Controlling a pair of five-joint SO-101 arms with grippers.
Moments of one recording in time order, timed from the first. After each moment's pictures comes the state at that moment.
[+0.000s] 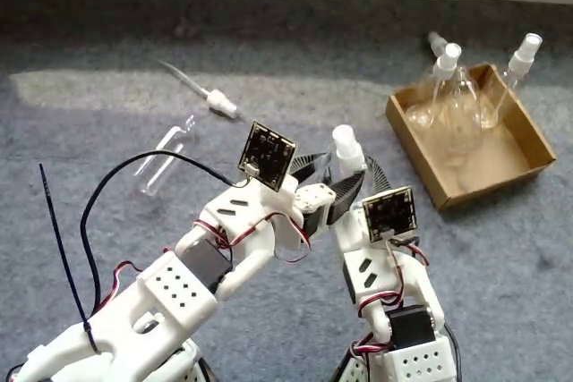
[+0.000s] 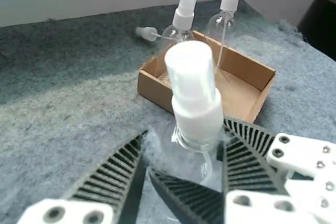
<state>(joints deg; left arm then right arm) 35.3 -47.4 64.0 10.0 17.3 -15.6 -104.4 95.7 27.2 8.4</state>
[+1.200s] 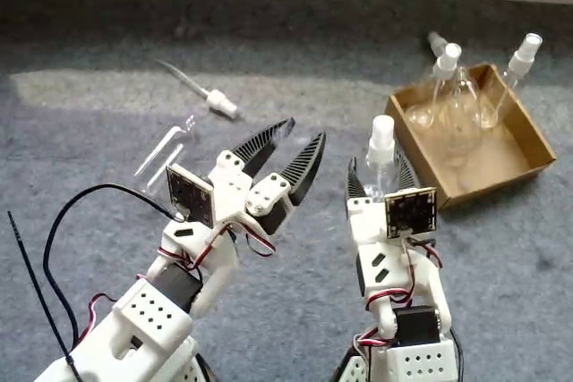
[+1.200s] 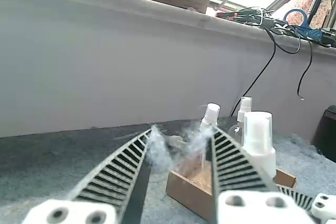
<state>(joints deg) 29.3 -62.7 81.9 -19.9 16.9 -11.1 -104.5 95.7 24.9 8.3</state>
